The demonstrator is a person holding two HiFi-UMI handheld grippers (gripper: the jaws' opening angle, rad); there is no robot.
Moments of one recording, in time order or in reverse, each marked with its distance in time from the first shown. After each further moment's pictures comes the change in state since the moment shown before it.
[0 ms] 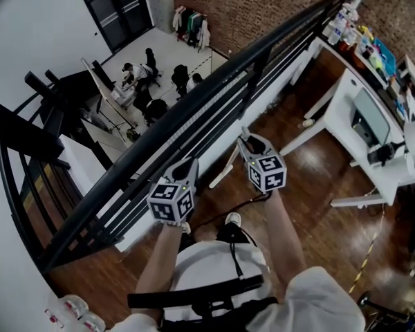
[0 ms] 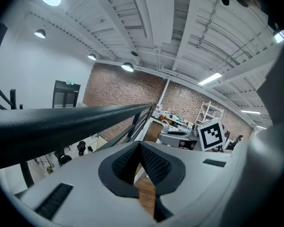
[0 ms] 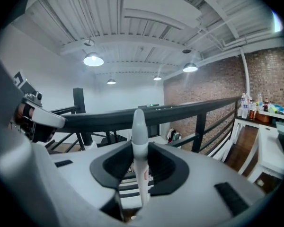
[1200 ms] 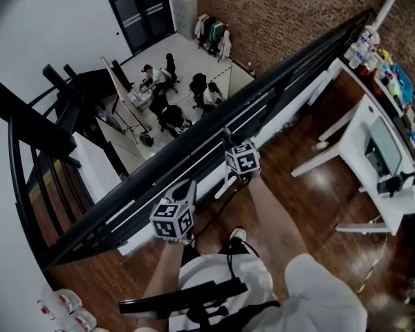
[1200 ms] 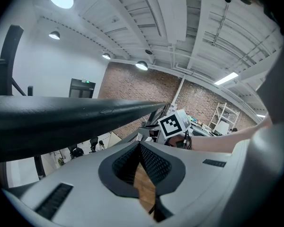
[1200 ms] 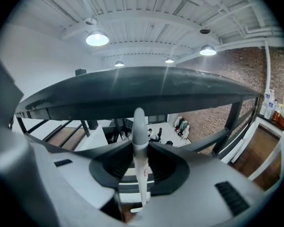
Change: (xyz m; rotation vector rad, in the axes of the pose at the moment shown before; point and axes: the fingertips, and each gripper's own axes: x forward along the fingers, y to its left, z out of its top) left arm -0.014 0.061 -0.022 -0.086 0.012 0.157; right arm 0.180 0.028 -0.030 -0.075 0.218 0.100
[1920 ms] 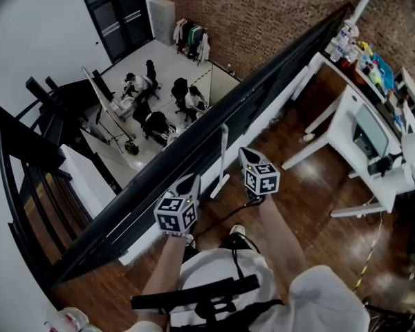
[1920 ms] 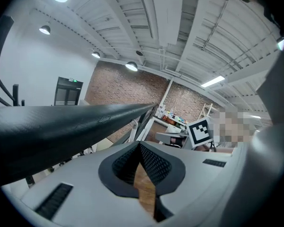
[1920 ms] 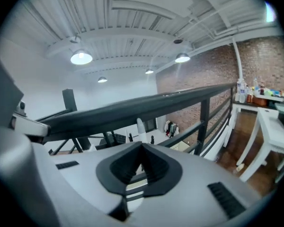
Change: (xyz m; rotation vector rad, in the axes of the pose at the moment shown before) left arm -0.011 0.006 0.015 0.046 0.000 -0.161; right arm -0.112 0.021 -0.009 0.220 -0.156 -0.134
